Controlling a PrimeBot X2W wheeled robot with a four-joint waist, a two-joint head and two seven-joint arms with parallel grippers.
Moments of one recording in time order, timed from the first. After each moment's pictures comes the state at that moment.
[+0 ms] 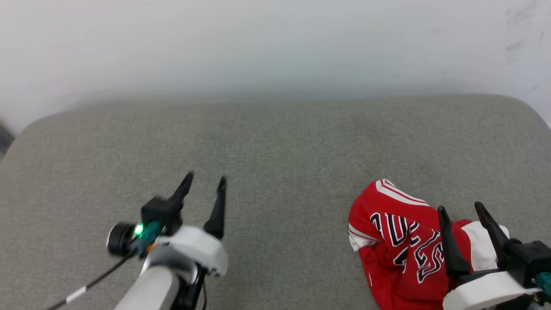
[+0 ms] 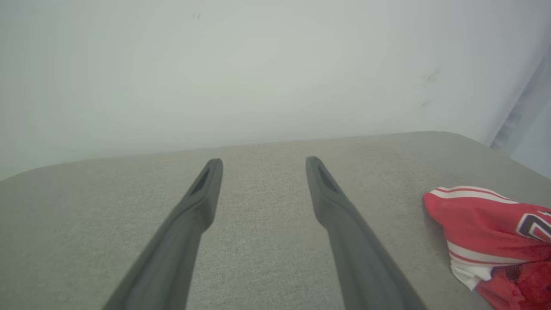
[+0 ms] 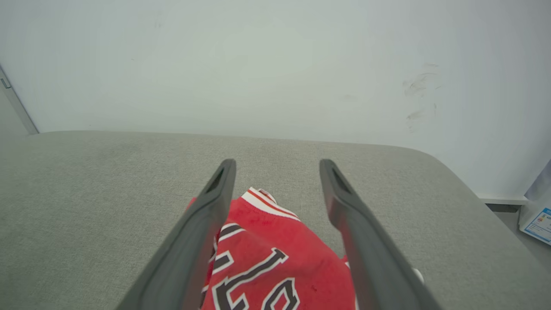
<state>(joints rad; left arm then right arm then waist) -0.23 0.30 -0.45 0.19 -0.47 0.17 -0.17 0.11 -0.05 -0.05 -0.13 0.05 0.13 -0.02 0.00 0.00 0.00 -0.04</state>
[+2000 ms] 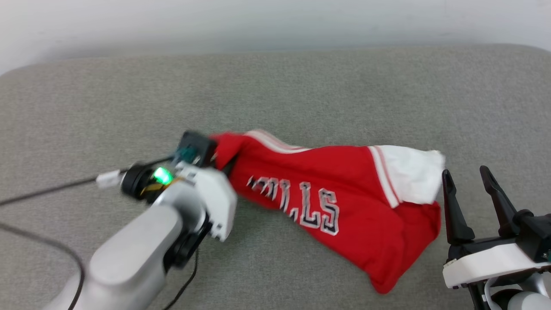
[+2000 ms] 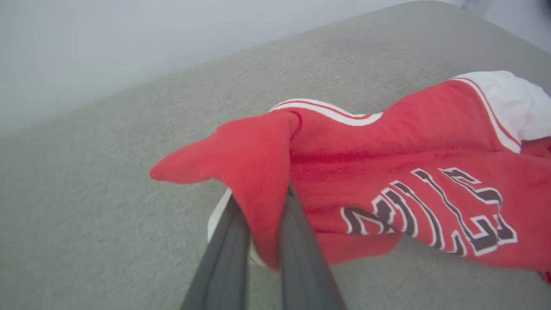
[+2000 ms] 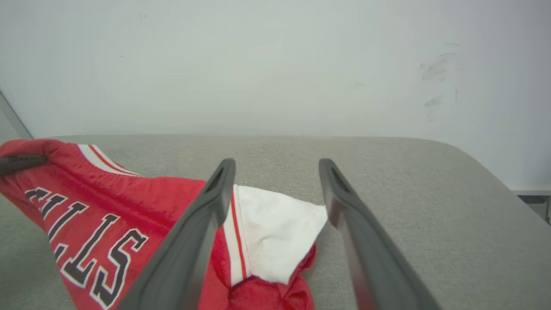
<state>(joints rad) -0.72 0.45 -0.90 0.35 -0.76 0.15 0.13 -0.02 -0.05 -0.05 -0.11 0.09 0.13 -0.07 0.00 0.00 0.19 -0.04</state>
